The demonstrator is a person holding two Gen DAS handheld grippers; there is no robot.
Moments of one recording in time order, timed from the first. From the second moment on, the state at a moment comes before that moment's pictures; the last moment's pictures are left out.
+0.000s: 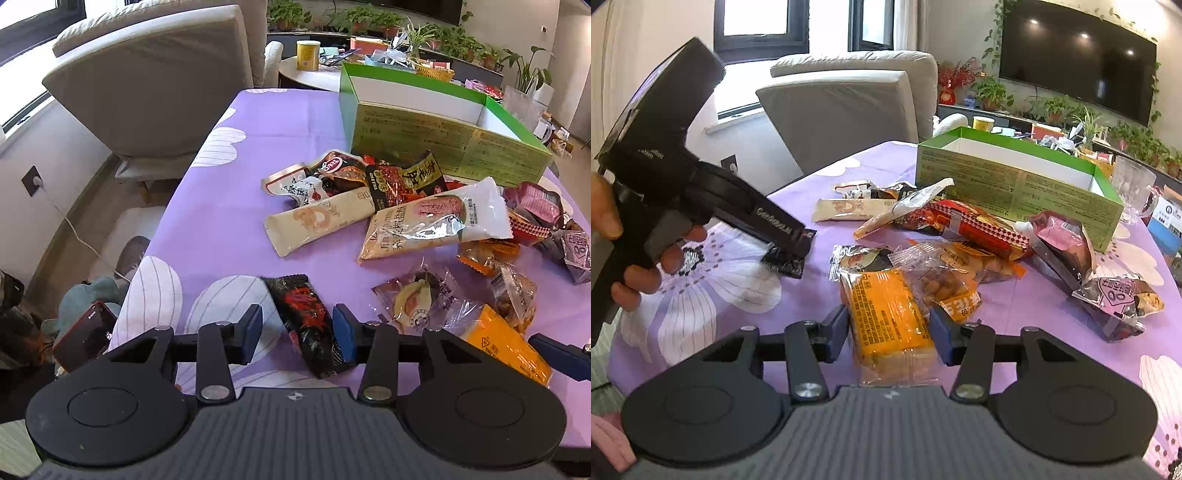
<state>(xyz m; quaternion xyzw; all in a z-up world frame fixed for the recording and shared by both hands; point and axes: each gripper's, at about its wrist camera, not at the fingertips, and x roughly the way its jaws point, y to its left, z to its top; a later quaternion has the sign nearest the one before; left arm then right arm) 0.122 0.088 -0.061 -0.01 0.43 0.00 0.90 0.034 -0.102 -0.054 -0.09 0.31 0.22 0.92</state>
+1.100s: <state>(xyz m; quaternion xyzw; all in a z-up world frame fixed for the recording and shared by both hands) 0.118 0.080 0.001 -0.04 0.31 -0.08 0.95 0.035 -0.148 -0.003 -0.03 0.22 0.20 0.95</state>
